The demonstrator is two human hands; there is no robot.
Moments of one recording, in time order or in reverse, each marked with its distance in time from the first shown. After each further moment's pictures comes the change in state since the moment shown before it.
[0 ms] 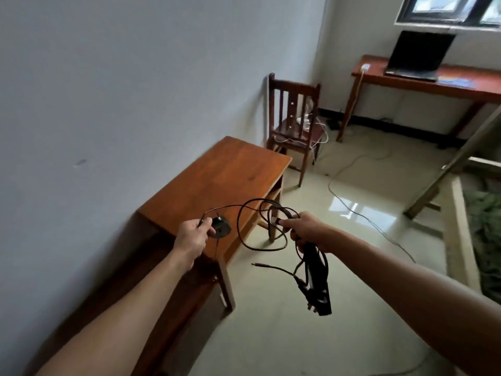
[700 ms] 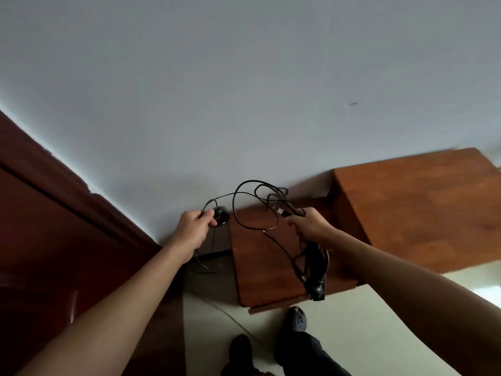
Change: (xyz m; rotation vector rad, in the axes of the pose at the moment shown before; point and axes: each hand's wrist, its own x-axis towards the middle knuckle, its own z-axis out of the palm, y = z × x) left_hand -0.105 -0.183 -0.334 -0.272 0.657 -0.393; right_hand 0.084 -0.085 0.433 -0.517 -0.548 -0.287
